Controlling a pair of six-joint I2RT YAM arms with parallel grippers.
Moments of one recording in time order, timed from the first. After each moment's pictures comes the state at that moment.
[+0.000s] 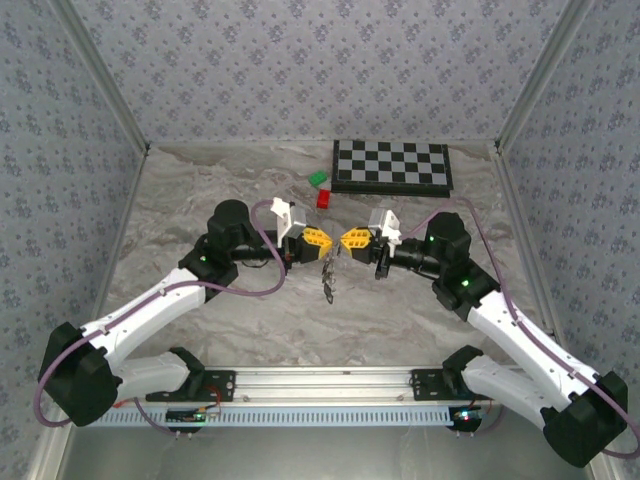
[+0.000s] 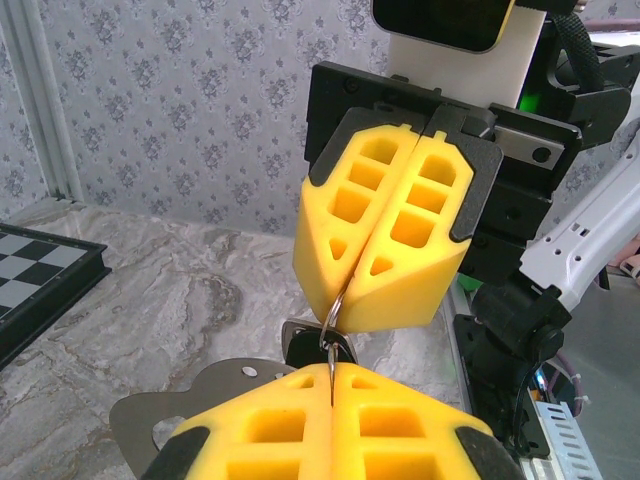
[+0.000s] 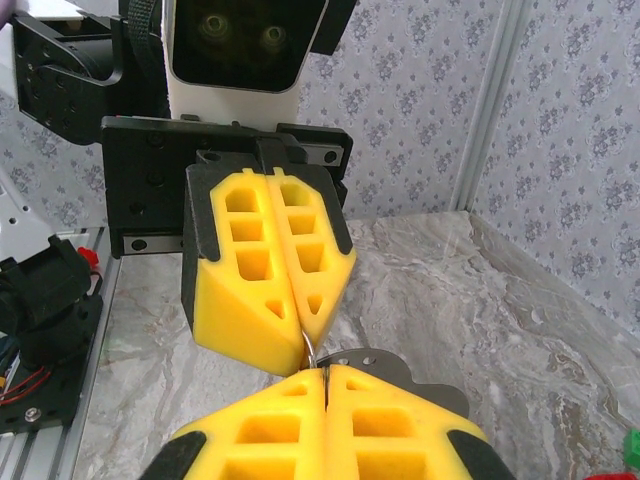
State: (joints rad) left arm -0.69 1.15 0.83 0.23 0.80 -0.04; right arm 0.56 0.91 0.74 0.08 -0.70 -0.17
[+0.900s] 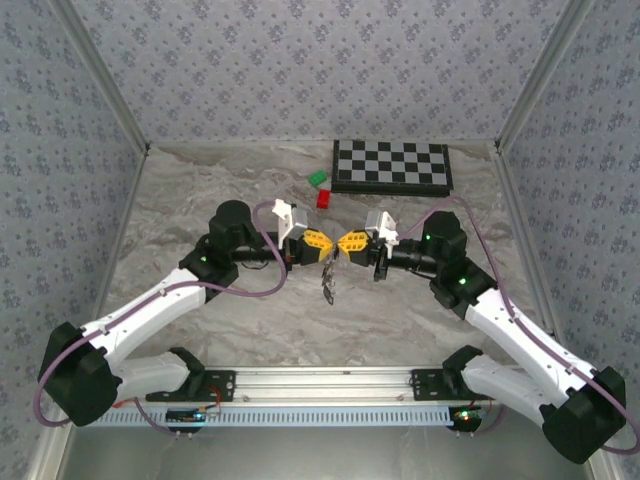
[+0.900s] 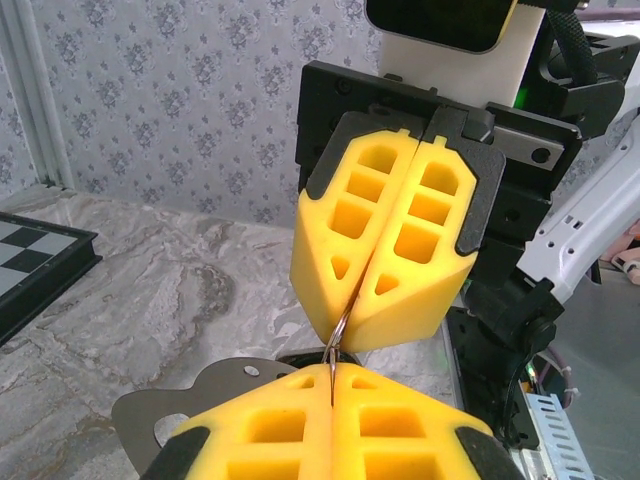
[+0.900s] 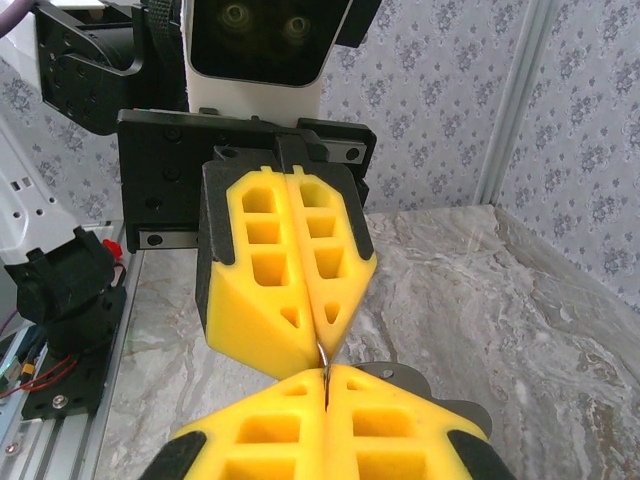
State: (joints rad) left arm -0.69 1.15 0.83 0.20 0.80 -0.04; right arm 0.57 0.93 0.74 0.07 -0.74 -0.17
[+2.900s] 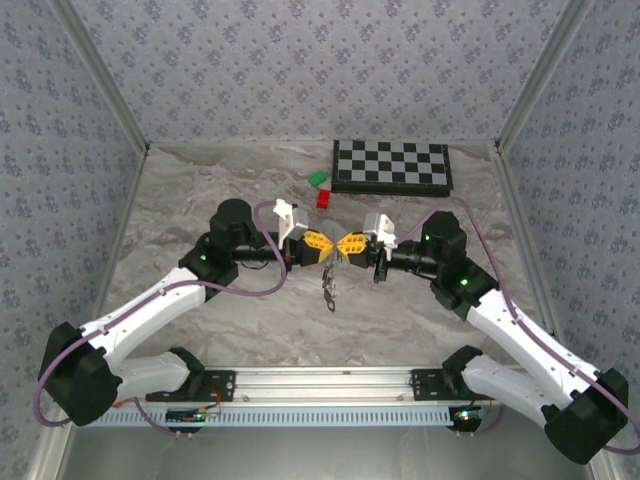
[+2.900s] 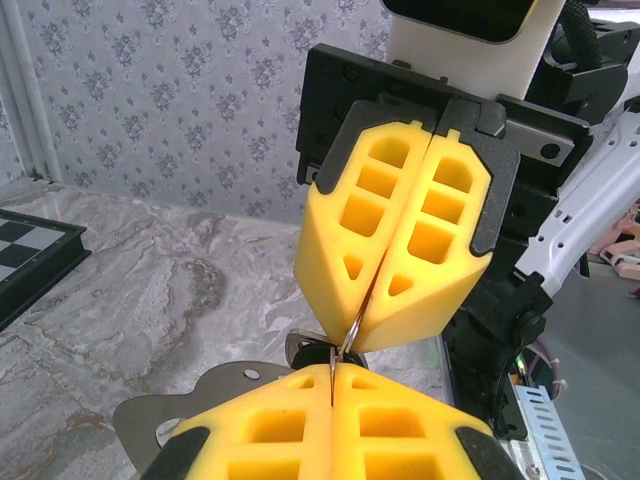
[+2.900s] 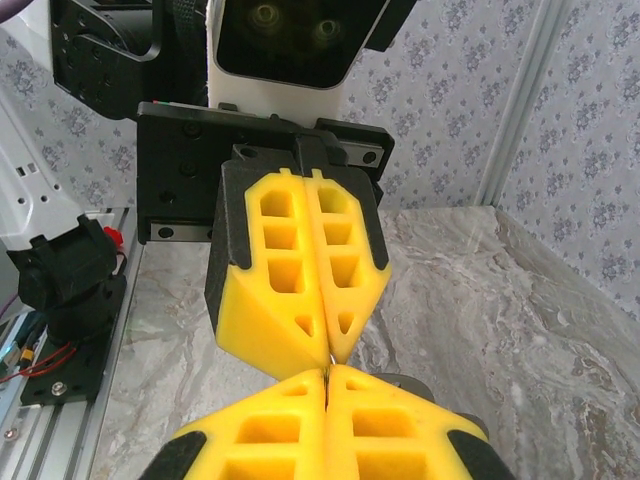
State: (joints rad) left arm -0.69 1.15 0.84 0.16 0.82 -0.03; right arm 0.59 0.92 0.76 0.02 -0.72 -0.23
